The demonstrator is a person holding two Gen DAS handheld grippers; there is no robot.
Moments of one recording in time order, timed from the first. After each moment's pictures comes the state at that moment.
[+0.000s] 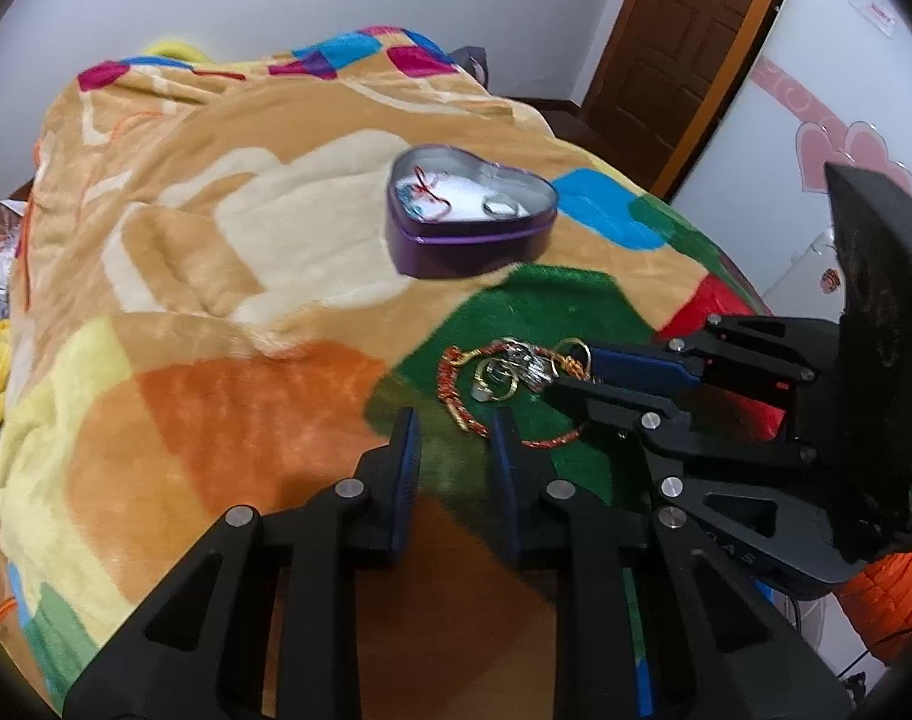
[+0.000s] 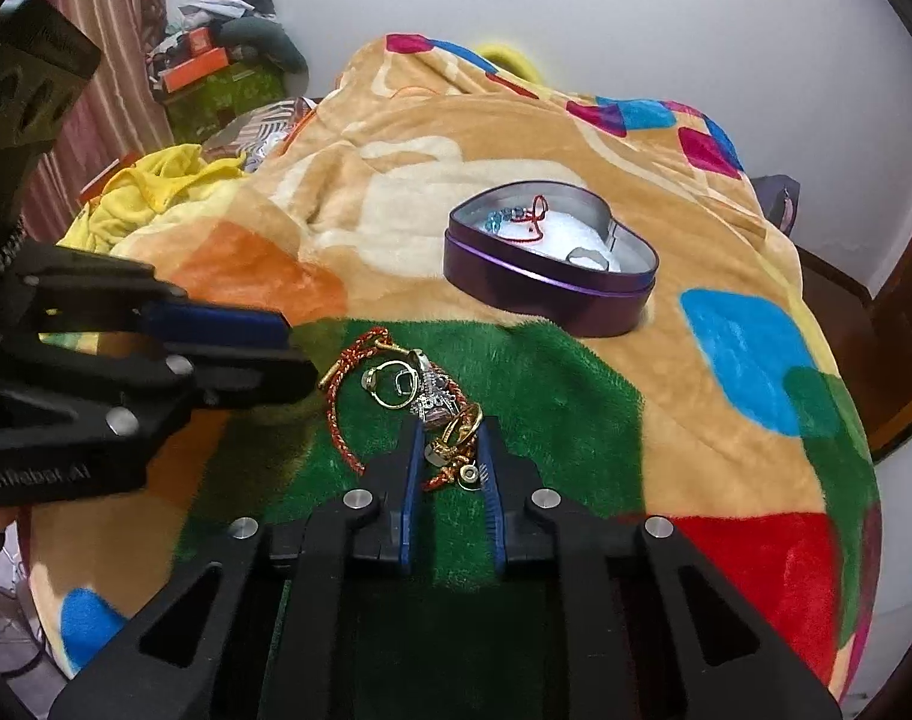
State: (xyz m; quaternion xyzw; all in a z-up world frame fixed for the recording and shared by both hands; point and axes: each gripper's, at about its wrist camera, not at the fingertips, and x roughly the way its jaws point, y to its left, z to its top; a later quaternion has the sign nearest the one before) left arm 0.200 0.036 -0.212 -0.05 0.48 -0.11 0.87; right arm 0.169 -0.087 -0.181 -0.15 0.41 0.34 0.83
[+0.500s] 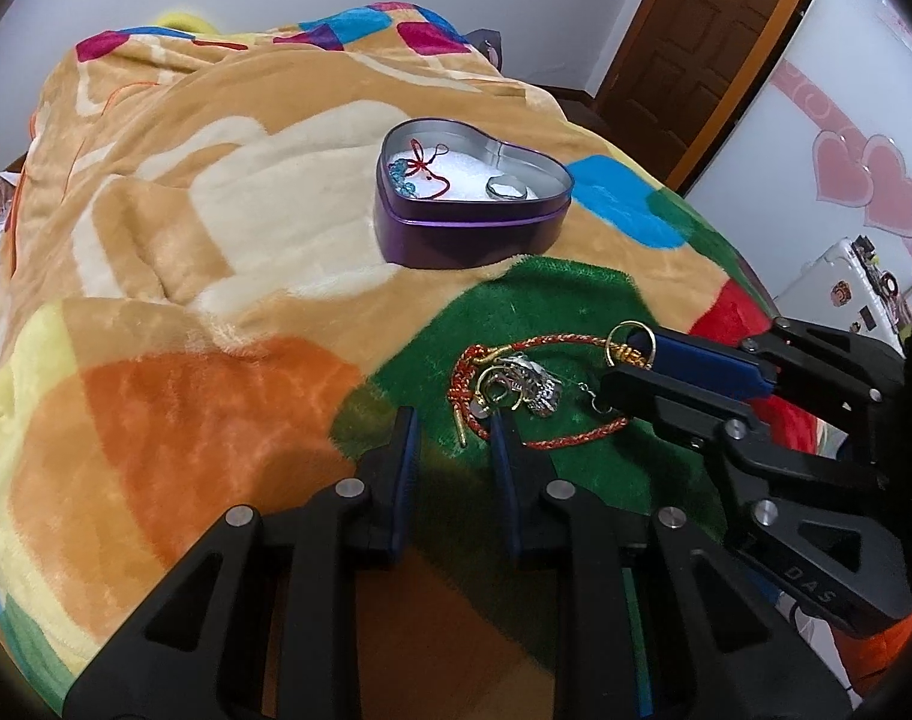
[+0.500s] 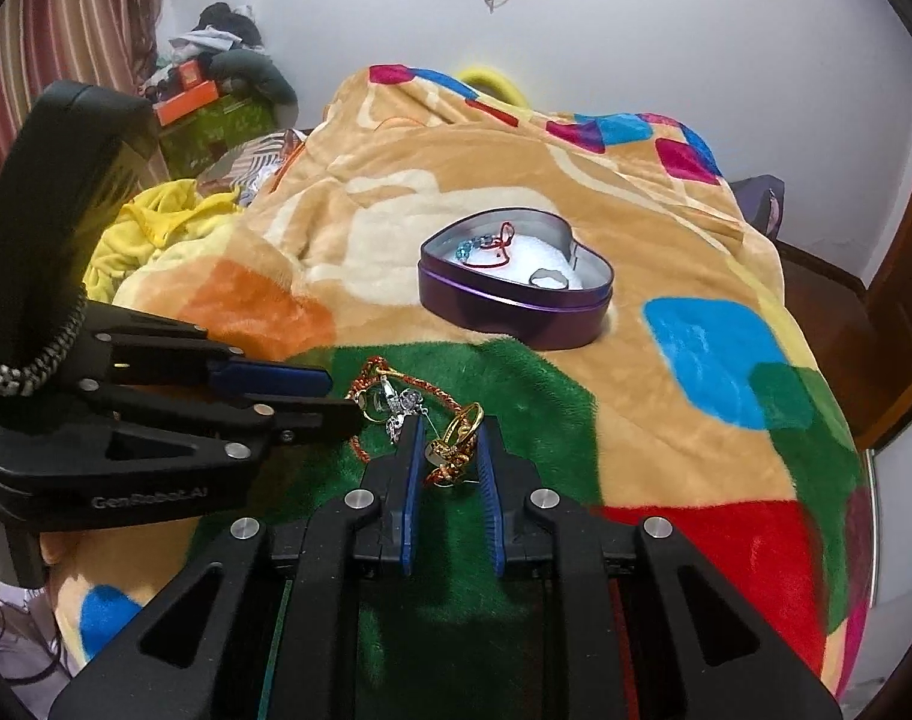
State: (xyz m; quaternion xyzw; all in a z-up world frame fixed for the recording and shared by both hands) left arm 0.217 0.027 -0.228 -0.07 0.50 -0.10 0.86; right arm 0.170 -0.102 -0.170 -0.12 0.40 0.33 0.85
